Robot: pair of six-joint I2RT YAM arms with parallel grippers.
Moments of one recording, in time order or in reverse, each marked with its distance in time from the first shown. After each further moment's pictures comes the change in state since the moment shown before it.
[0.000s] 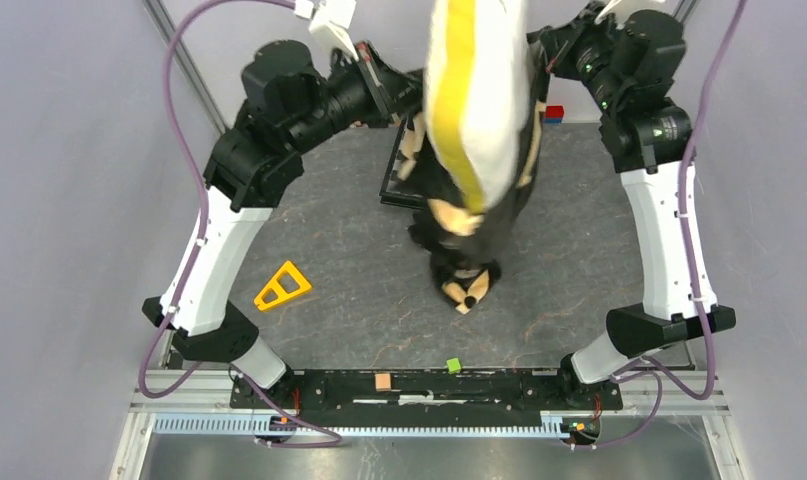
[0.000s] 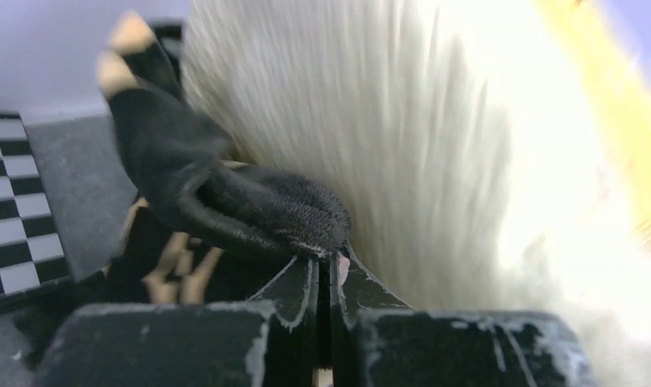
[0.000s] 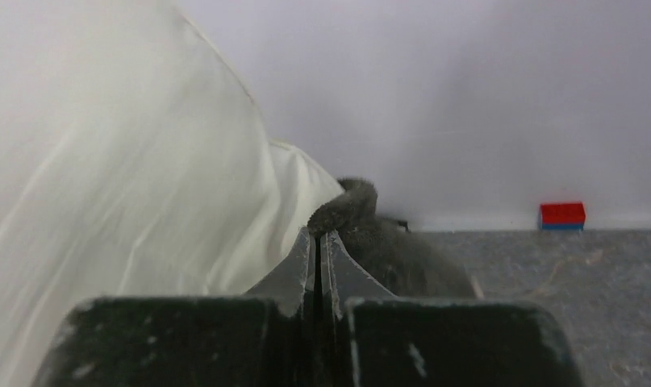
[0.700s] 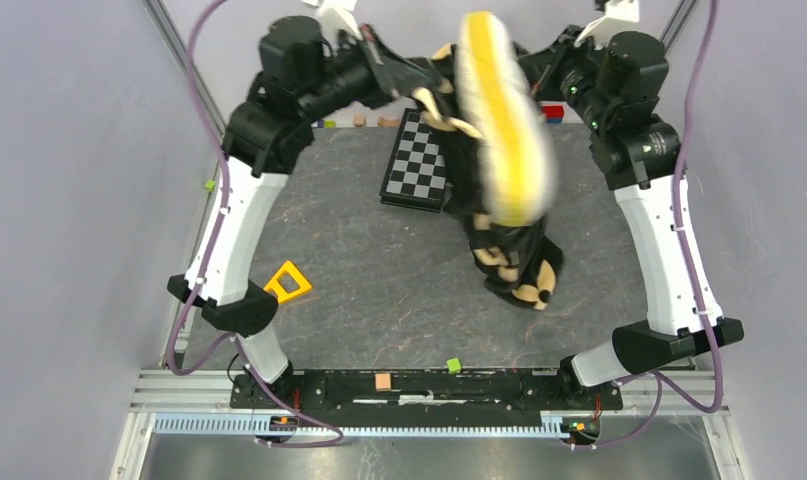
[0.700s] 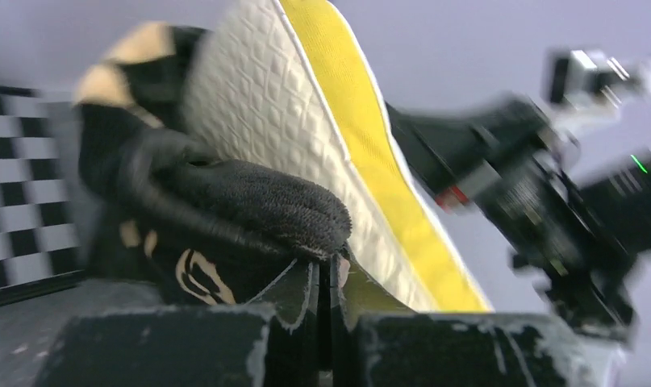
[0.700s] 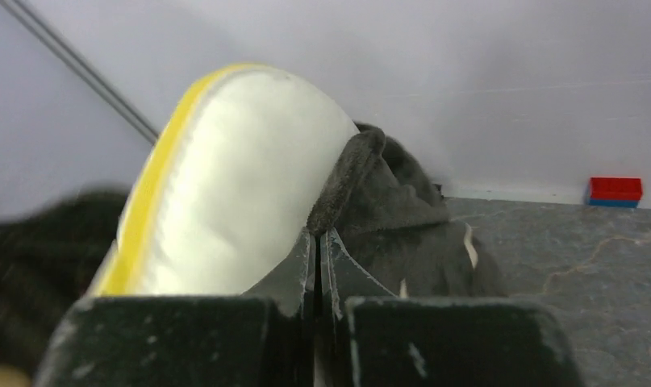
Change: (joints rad) left arm 0.033 0.187 0.229 -0.108 0.107 -0.048; right arm -0.010 -0.088 -0.190 0.042 -0.069 0.023
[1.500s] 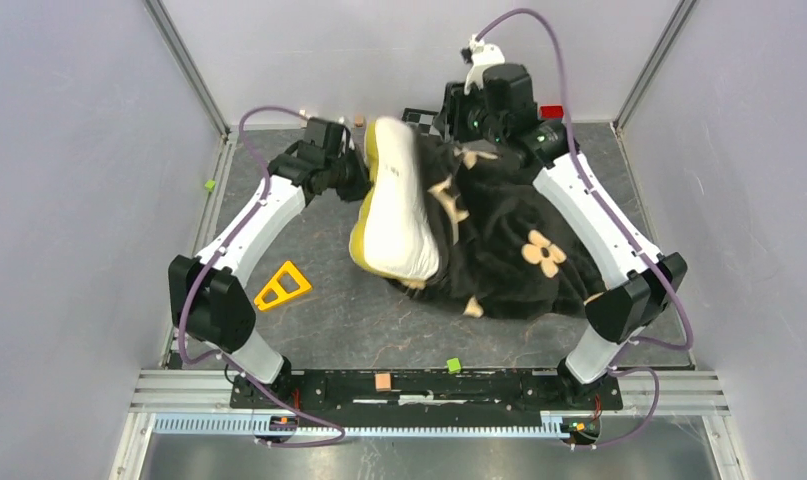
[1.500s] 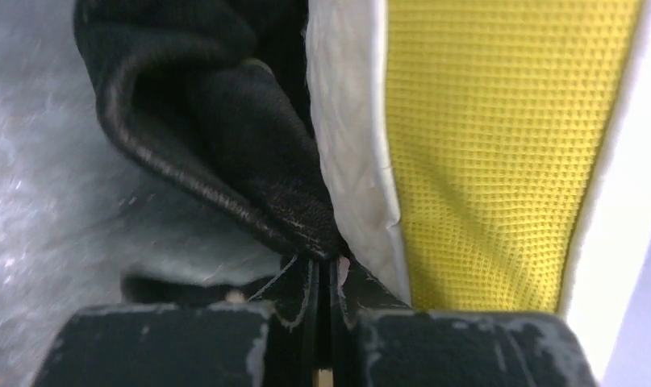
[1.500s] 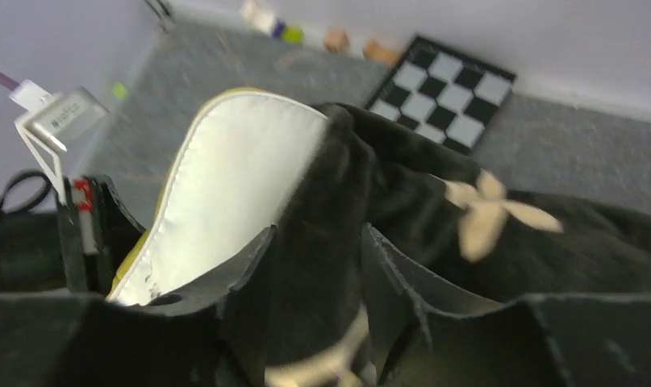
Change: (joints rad) left arm 0.259 -0.152 -0.935 0.119 0.011 0.013; right arm 0.261 0.227 -0.051 -0.011 0.057 -0.106
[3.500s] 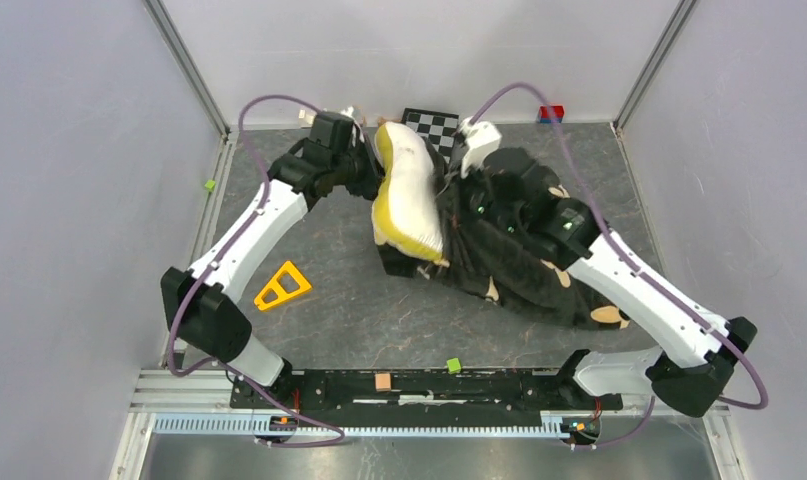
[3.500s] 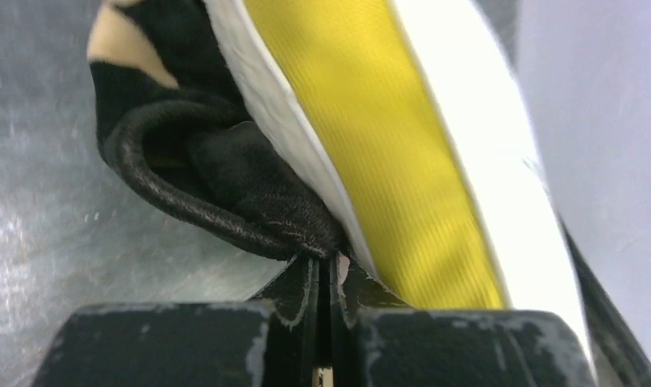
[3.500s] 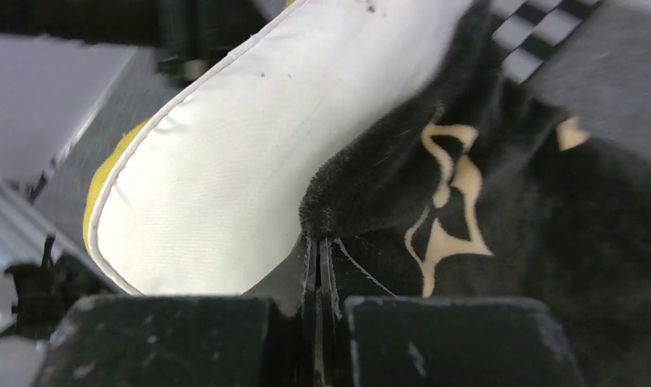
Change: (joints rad) left arm -0.062 -0.051 -0.079 0.037 -0.070 -0.015; right arm 0.346 -0.441 -0.547 -0.029 0.117 0.036
